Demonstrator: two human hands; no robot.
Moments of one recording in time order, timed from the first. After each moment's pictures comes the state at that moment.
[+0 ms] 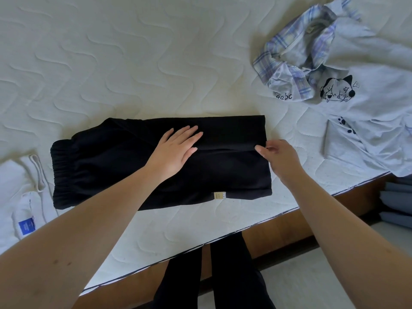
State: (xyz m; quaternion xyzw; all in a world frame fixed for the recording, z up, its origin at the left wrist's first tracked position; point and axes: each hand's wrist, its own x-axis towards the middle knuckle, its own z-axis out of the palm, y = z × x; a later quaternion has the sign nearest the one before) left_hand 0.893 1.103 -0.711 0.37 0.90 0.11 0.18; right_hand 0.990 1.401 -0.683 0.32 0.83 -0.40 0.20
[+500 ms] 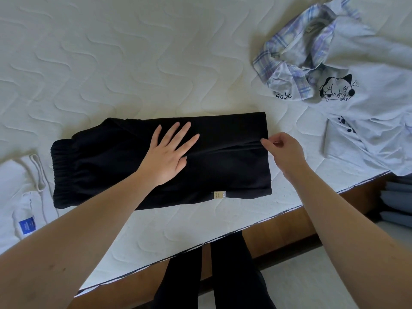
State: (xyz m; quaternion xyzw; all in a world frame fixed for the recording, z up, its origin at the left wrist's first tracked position) left_hand 0.902 1.081 -0.715 0.42 0.90 0.01 0.08; right_hand 0.985 1.409 -0.682 0.37 0.80 -0.45 0.14
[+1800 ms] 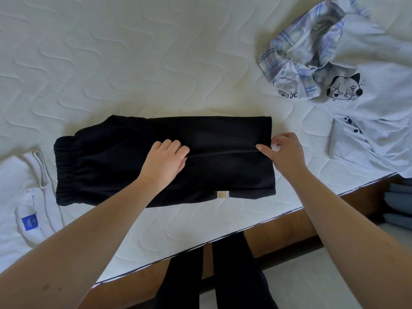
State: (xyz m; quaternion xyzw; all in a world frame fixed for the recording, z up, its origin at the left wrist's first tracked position) left_hand 0.917 1.077 -0.704 0.39 0.92 0.03 0.03; right_hand 0.988 1.407 -0.698 0.28 0.89 -0.33 0.15
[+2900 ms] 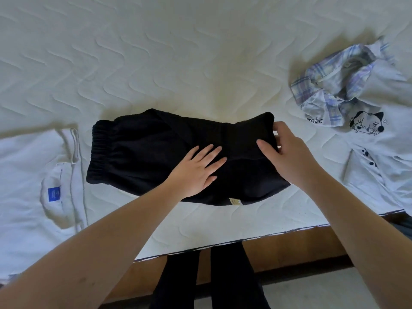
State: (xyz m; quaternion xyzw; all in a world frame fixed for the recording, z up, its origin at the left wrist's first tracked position) left_hand 0.944 1.072 -0.702 0.41 0.90 0.04 0.17; right_hand 0.939 1.327 -0.577 0.10 0.88 -0.41 0.21
